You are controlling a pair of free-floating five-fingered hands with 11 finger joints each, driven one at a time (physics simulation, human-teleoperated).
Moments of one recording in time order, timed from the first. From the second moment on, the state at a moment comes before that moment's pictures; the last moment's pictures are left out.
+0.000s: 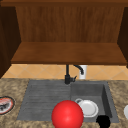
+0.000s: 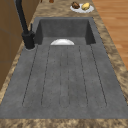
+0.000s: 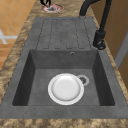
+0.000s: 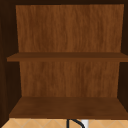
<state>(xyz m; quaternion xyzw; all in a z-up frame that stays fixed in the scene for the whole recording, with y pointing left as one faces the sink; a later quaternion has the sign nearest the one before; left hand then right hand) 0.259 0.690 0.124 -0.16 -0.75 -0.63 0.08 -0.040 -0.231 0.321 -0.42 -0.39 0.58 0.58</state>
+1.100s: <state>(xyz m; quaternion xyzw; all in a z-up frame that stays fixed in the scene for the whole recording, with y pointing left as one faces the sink) 0.256 0.690 0.147 -0.13 -0.77 -0.62 0.07 -0.040 -0.231 0.321 -0.42 -0.39 0.58 0.58</state>
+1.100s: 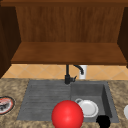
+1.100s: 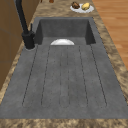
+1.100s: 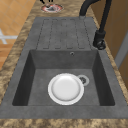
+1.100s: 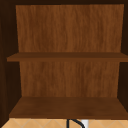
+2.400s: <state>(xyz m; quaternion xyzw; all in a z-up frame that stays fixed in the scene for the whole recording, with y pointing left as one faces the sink) 0.273 0.646 0.190 -0.16 -0.75 -0.64 0.09 -0.040 -0.231 0.321 -0.42 -0.39 0.58 0.58</state>
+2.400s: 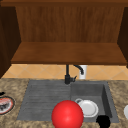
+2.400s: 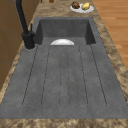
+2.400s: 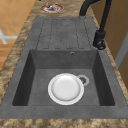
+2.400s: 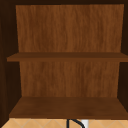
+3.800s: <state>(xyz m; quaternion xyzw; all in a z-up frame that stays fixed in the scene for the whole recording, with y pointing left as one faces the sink) 0.246 0.644 0.227 -0.18 -0.74 -0.64 0.11 -0.040 -0.231 0.321 -0.42 -0.39 0.58 0.58</state>
